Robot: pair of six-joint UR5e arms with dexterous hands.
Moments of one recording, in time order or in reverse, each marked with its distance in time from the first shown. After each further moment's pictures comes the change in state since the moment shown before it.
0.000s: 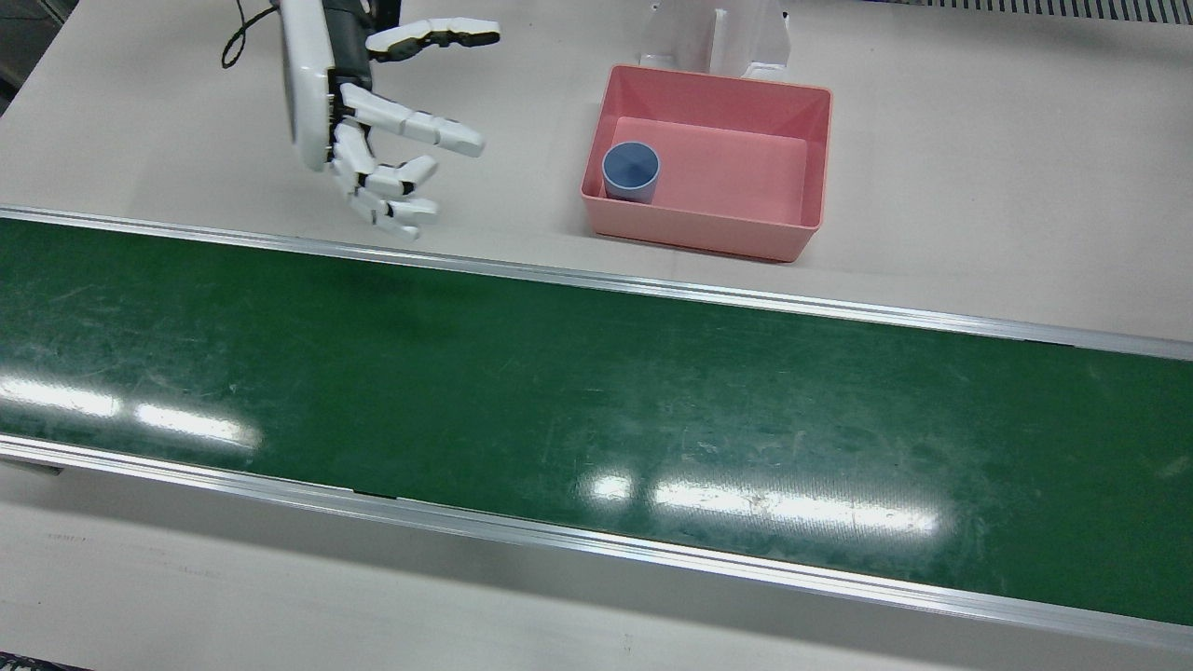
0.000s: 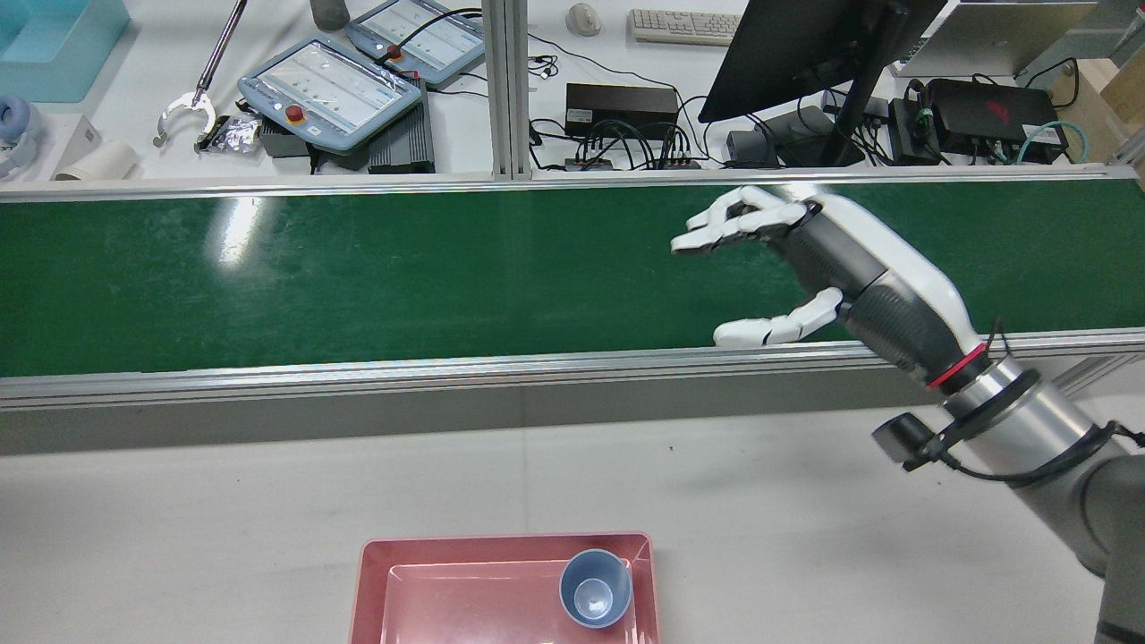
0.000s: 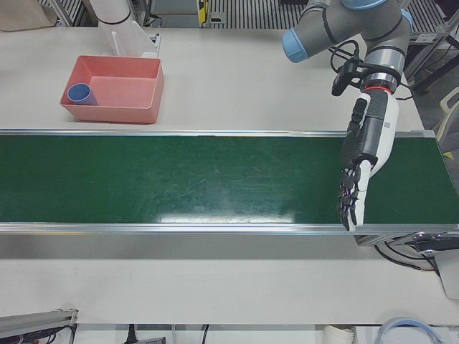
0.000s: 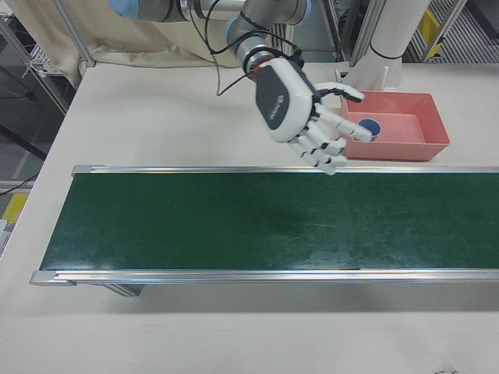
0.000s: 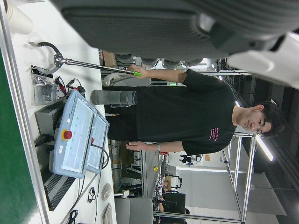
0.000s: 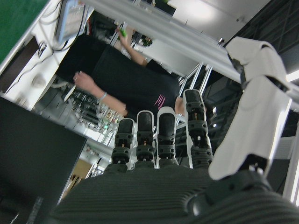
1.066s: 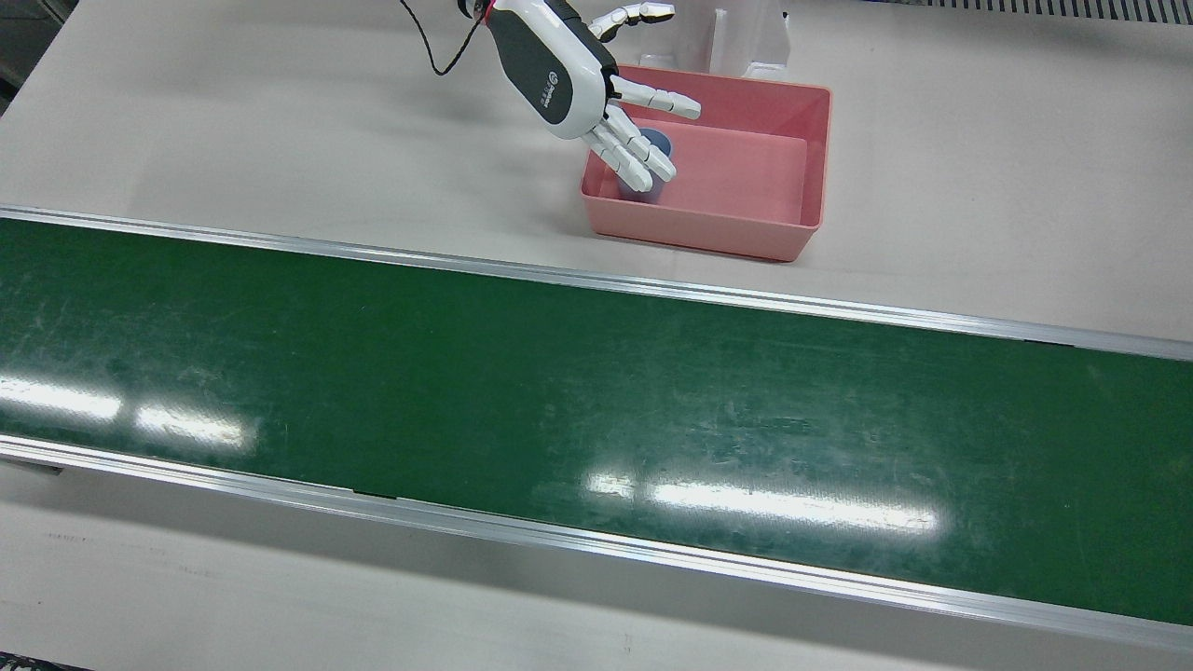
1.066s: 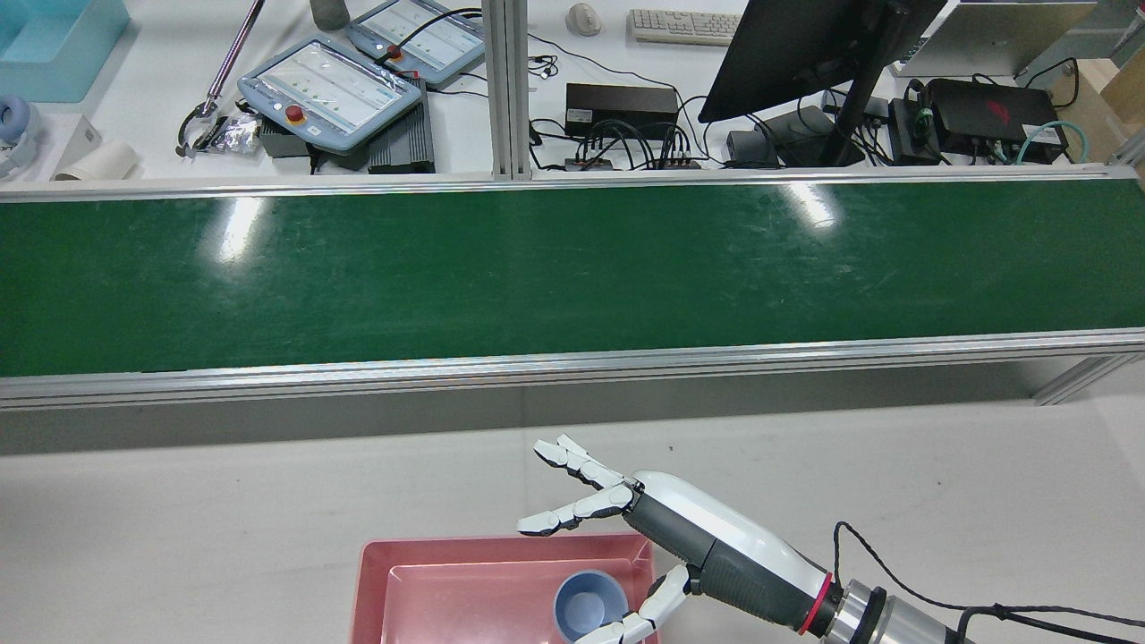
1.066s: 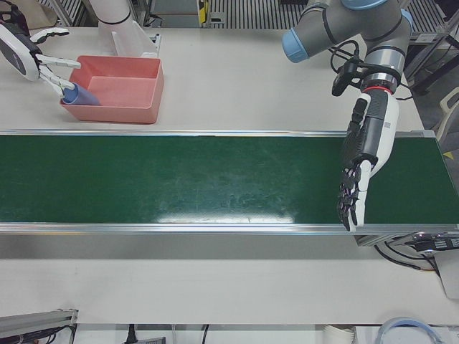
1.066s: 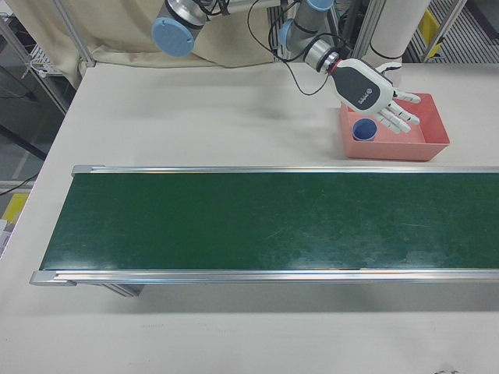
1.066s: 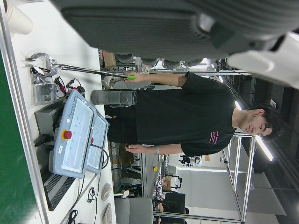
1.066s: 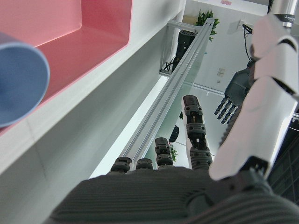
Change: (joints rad) left arm 0.000 -0.001 0.001 0.000 -0.001 0.000; right arm -0.760 0.068 0.085 0.013 0.061 -0.275
